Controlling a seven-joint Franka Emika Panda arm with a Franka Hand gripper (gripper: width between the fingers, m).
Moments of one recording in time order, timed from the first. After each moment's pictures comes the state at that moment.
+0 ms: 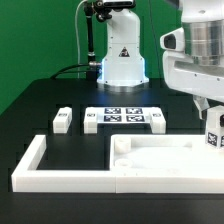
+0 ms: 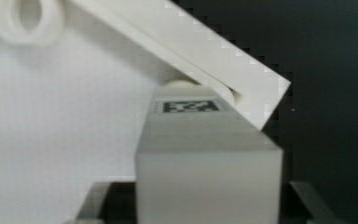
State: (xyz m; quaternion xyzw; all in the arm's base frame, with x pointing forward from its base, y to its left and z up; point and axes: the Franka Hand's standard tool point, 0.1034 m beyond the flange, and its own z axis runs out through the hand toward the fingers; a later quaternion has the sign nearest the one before) arm 0.656 0.095 0.110 -0.83 0.55 0.06 0.07
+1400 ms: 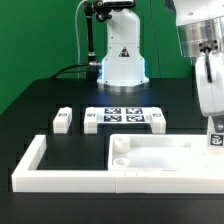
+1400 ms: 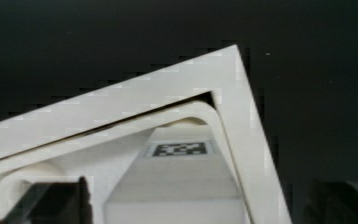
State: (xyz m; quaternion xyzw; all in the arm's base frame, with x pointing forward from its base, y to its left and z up) arm 0.652 0.103 0.108 -0.57 0.81 0.07 0.11
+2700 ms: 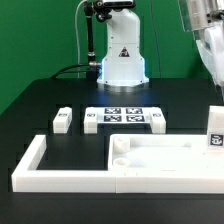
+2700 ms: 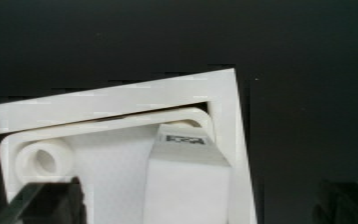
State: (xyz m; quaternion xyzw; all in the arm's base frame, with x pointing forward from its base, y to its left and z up) arm 0.649 0.107 0.147 -0.64 0.76 0.06 0.13
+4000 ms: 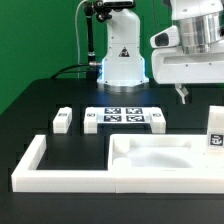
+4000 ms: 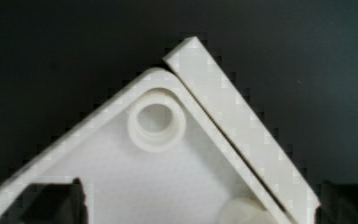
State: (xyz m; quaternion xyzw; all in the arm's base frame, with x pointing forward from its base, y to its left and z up) arm 0.555 0.112 0.108 -0.94 0.33 0.01 0.10
